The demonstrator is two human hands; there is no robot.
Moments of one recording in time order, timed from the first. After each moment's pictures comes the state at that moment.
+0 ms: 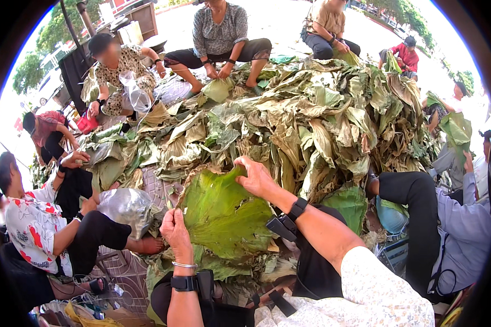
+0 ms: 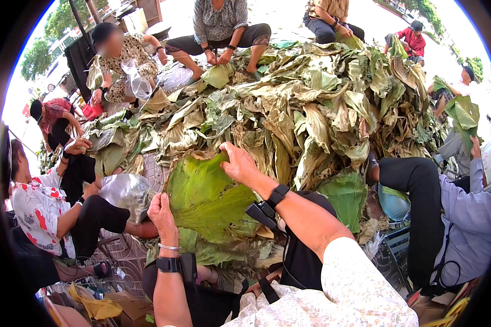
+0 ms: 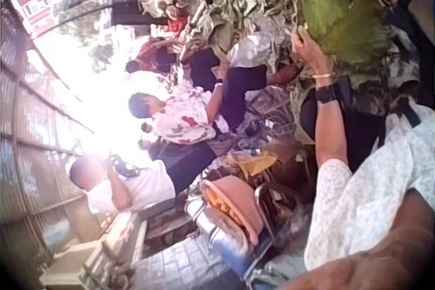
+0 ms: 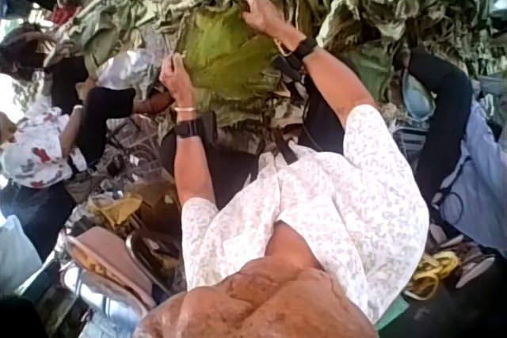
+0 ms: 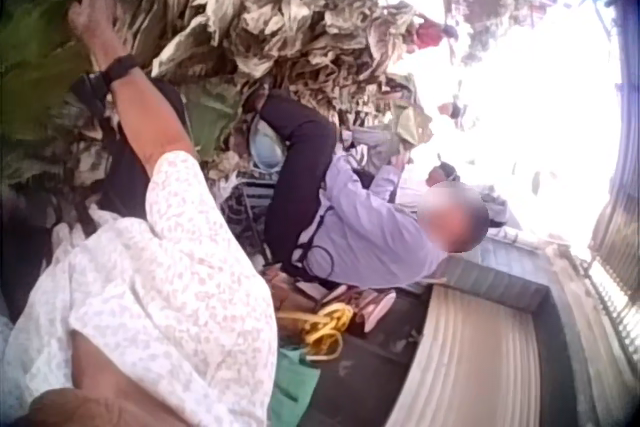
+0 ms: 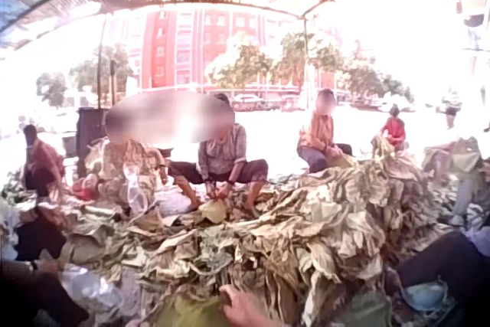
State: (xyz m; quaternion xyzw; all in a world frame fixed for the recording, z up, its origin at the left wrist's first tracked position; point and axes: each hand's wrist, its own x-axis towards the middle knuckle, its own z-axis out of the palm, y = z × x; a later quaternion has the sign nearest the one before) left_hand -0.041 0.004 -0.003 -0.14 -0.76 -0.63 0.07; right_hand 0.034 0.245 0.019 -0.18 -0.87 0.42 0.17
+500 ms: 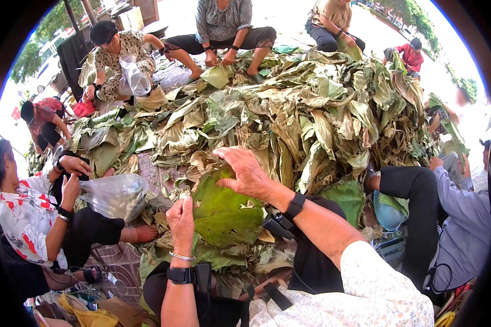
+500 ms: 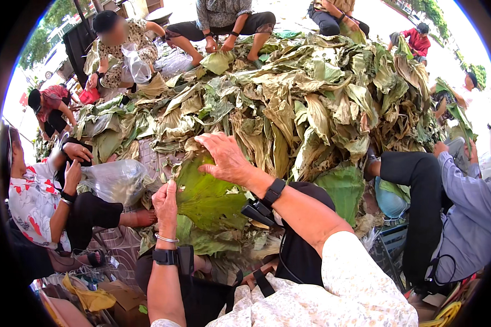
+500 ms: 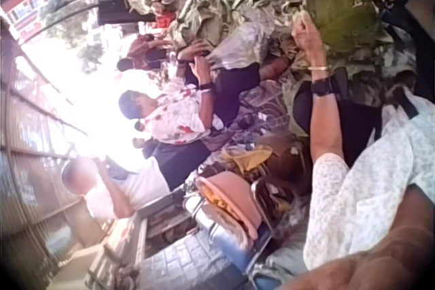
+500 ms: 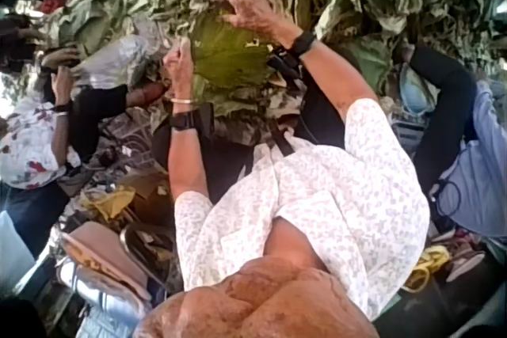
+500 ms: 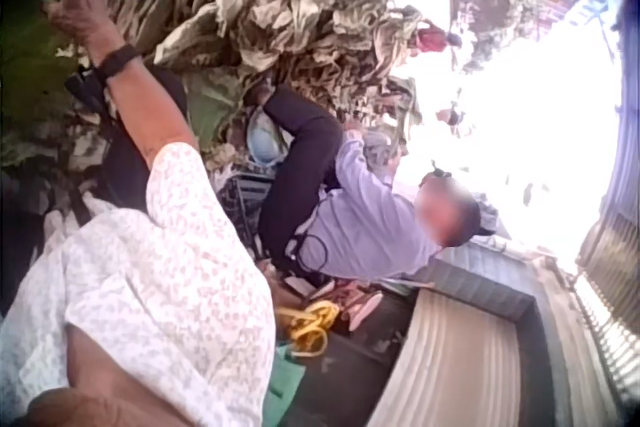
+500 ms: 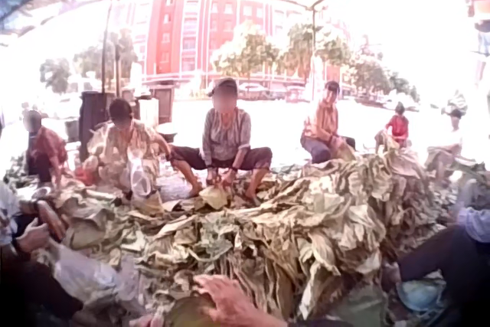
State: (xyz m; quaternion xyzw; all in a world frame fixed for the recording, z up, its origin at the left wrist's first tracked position) left_hand -0.034 0.008 0.000 -0.23 -0.80 -0.56 -0.02; right_hand 0.036 0.218 0.039 0.02 -0.92 0.29 0.27
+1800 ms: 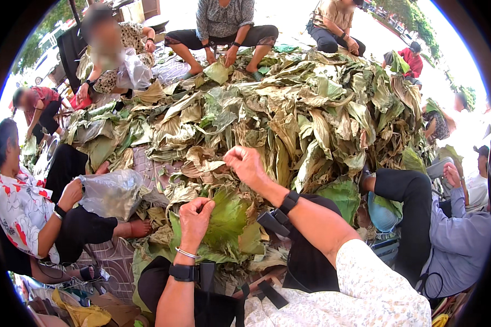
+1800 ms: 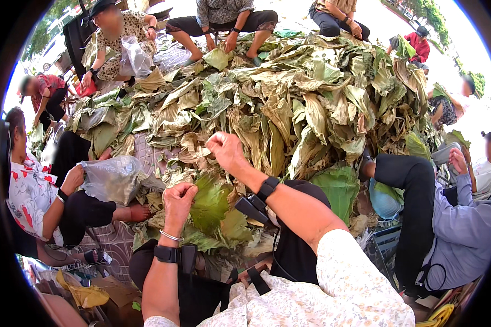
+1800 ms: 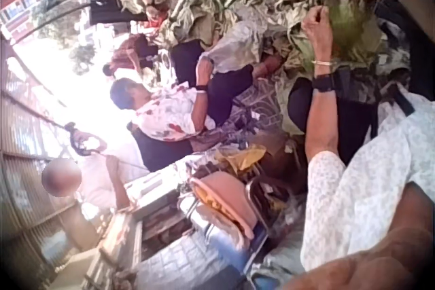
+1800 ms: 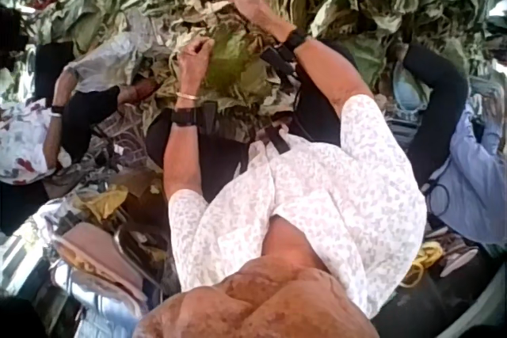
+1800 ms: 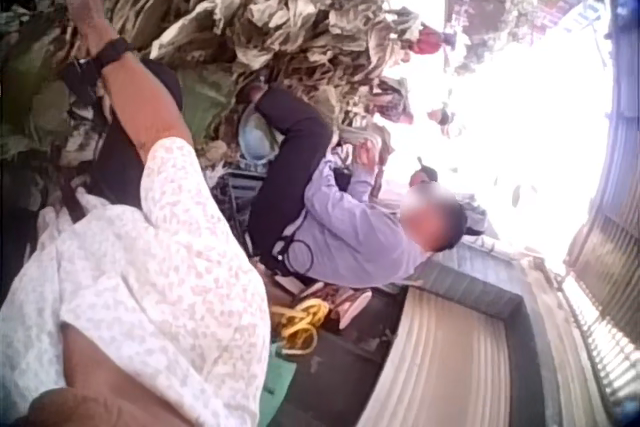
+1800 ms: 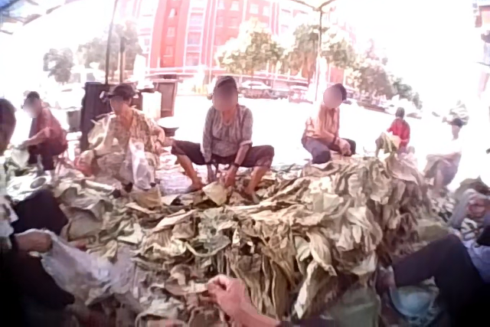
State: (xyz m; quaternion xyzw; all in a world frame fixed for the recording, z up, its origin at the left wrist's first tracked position) left_hand -0.004 0.023 -0.001 -0.23 -0.78 -0.55 -0.17; right_hand 0.024 0.220 0.011 -0.19 -0.73 0.61 0.23
